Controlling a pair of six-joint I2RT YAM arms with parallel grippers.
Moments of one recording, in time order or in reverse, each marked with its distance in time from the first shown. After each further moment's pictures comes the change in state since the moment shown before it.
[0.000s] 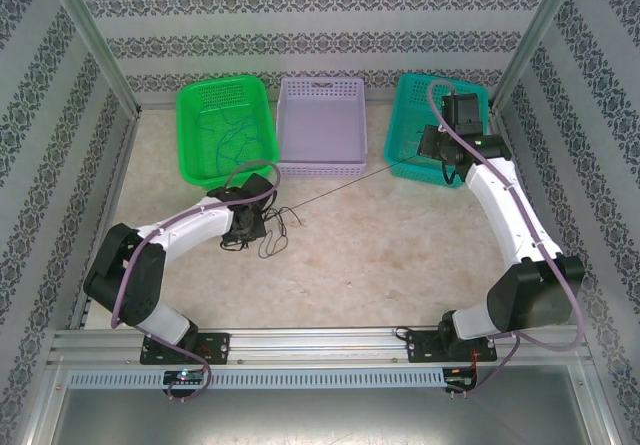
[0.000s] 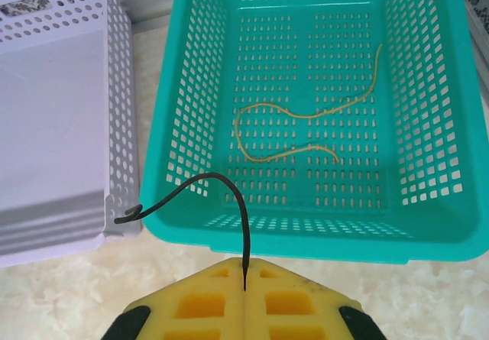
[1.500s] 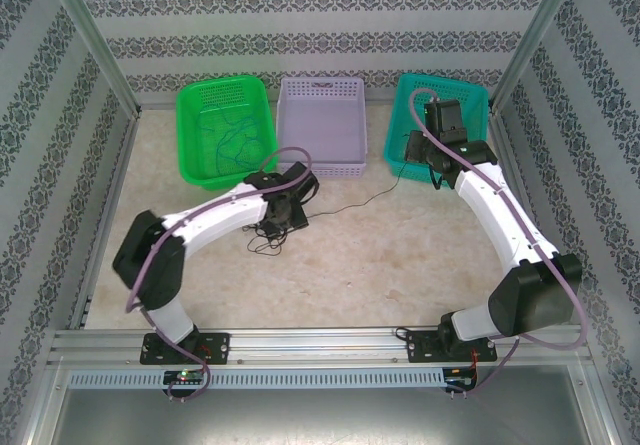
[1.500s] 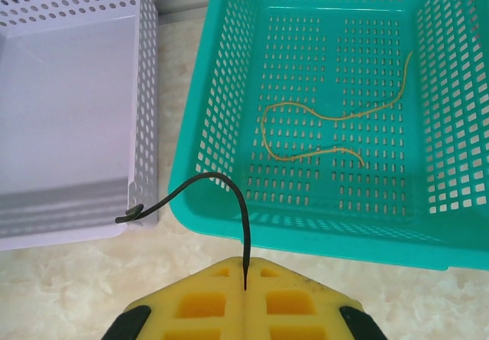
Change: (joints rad) left arm -0.213 0.193 0.328 -0.130 0.109 -0.322; right arm 0.110 -0.012 -0.059 0.069 0.058 -0.003
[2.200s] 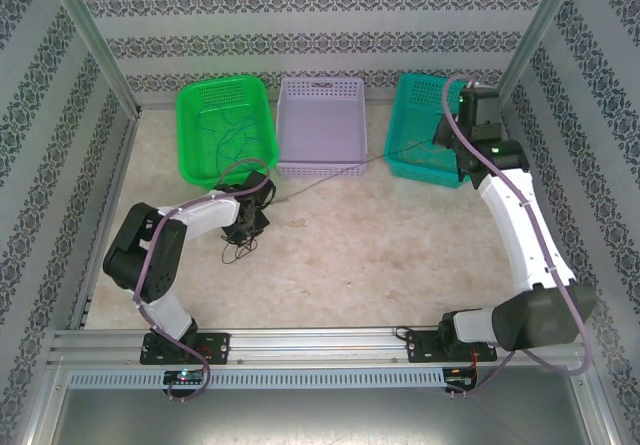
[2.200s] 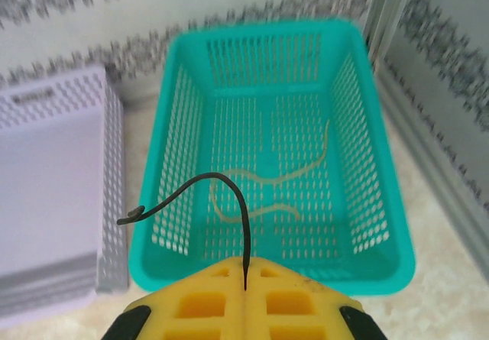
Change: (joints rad) left arm 0.279 -0.042 -0.326 0.258 -0.026 -0.032; right arm -0.112 -0.097 0.099 -0.006 0.054 -0.028
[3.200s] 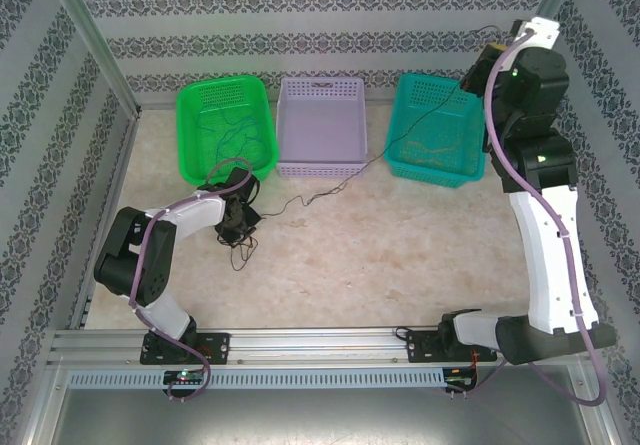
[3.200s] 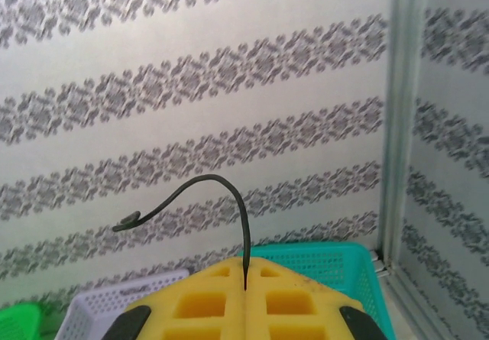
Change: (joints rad) left arm 0.096 -0.033 -0.033 0.040 0.147 0.005; right arm 0.028 -0.055 0.364 0.116 0.073 -0.081
